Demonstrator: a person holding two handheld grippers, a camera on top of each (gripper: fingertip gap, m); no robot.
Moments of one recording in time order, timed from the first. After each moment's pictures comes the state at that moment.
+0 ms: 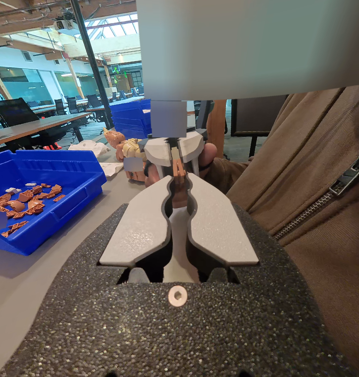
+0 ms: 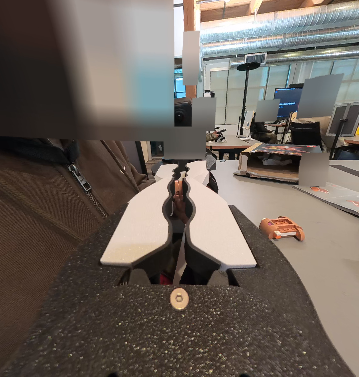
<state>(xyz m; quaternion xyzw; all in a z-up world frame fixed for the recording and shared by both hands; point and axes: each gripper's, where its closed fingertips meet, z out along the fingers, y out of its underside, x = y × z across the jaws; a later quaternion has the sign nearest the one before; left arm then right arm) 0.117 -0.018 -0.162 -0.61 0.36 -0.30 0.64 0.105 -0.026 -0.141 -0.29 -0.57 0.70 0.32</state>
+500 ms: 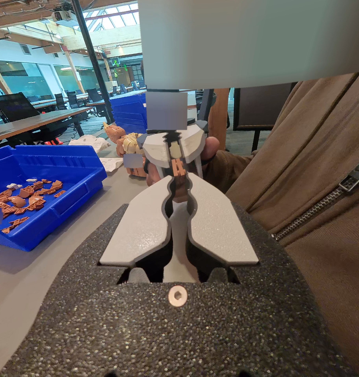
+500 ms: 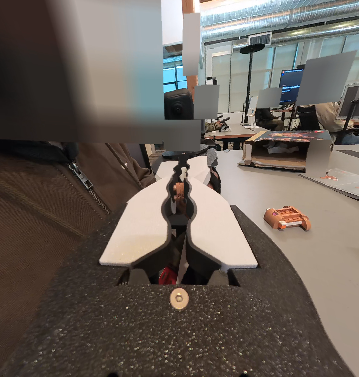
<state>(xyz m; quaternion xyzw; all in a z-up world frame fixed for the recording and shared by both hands) 0.119 -0.015 -0.168 -0.62 0.36 -0.29 0.63 0.105 -0.025 -0.146 -0.31 -0.59 0.69 0.29</state>
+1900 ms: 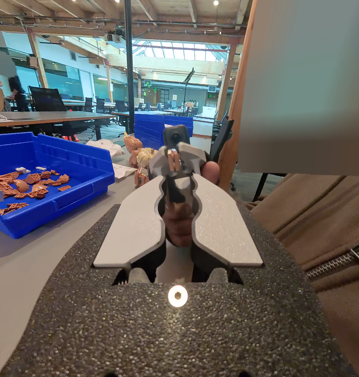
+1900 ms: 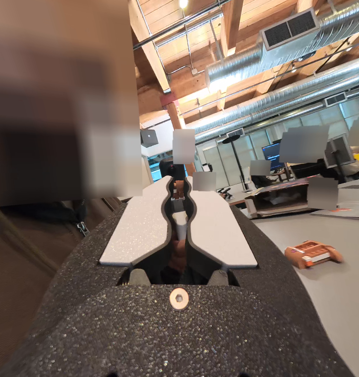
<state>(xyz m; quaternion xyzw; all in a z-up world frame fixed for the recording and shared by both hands) 0.117 0.001 -0.148 -0.63 0.24 -0.33 0.66 0.100 0.000 -0.121 -0.30 -0.36 0.83 0.29</state>
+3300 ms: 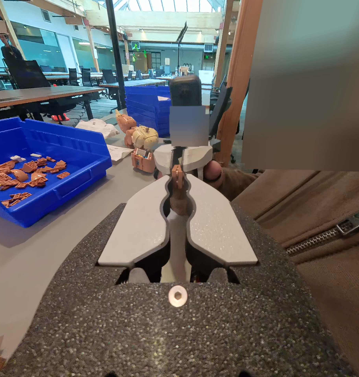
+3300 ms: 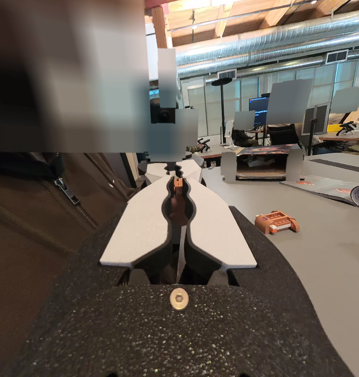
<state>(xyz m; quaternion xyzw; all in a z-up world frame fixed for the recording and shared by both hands) 0.115 -0.008 -0.158 -0.66 0.29 -0.31 0.62 0.098 -0.016 -0.142 -0.33 -0.51 0.72 0.33</state>
